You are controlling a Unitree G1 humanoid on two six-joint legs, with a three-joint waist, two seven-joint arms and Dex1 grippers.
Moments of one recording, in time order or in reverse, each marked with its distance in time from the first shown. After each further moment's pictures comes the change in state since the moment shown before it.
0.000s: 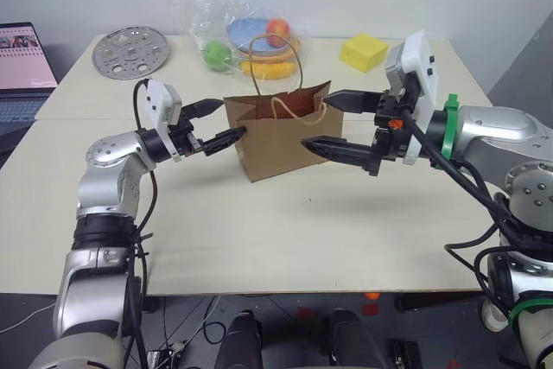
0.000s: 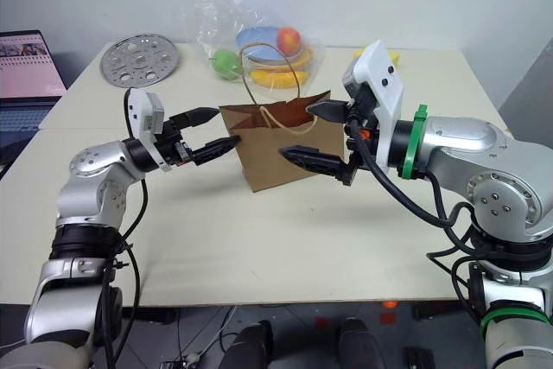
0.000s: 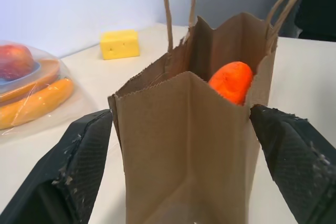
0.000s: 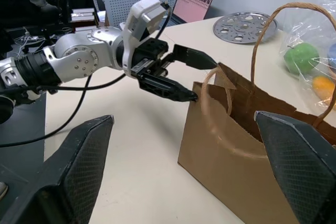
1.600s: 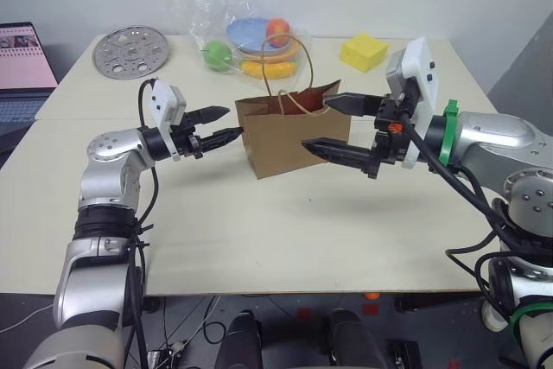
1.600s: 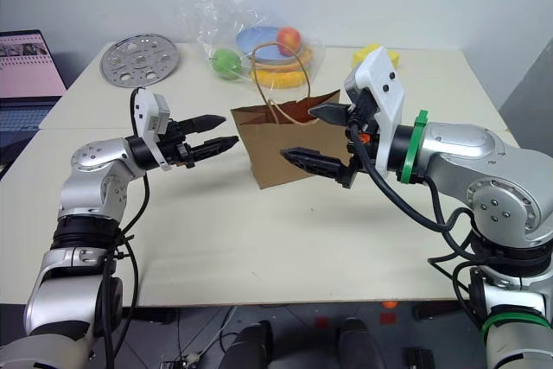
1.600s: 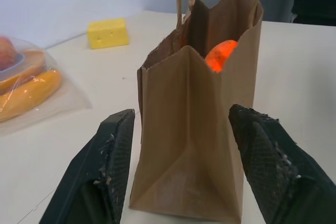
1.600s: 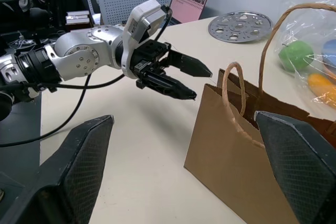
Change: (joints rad) left arm -0.008 0.026 0.000 0.031 0.041 -0.001 -0.058; right arm 0.036 -0.007 0.000 -0.014 0.018 -0.022 -0.039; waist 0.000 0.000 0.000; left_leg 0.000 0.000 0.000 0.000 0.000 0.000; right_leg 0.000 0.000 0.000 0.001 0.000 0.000
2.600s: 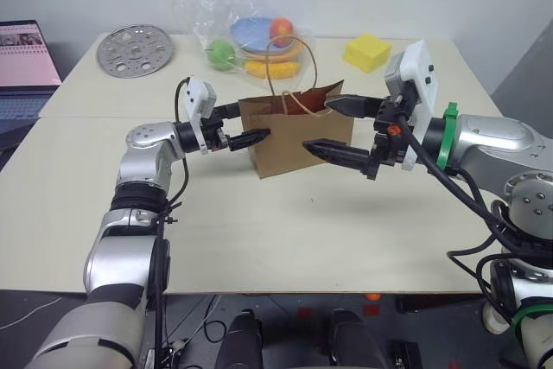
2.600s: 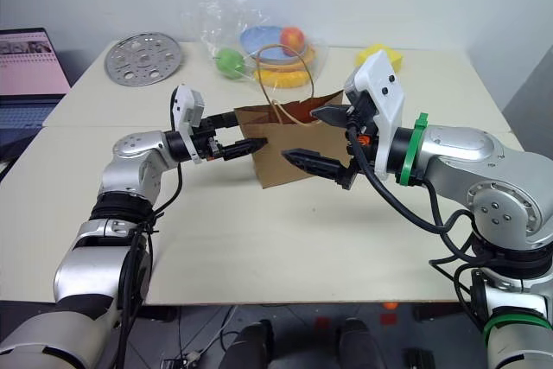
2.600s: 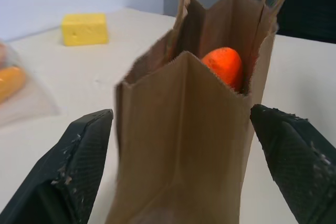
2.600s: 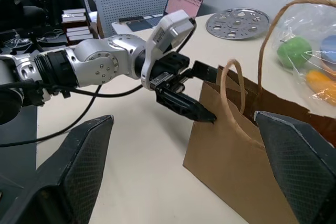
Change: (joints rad) left arm -0.181 -0.121 -0.046 0.311 0.064 -0.078 -0.072; right arm 0.008 -0.010 0.004 -0.009 0.019 0.002 -0.039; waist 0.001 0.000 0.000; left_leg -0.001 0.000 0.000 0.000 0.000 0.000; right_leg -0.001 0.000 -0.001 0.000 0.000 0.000
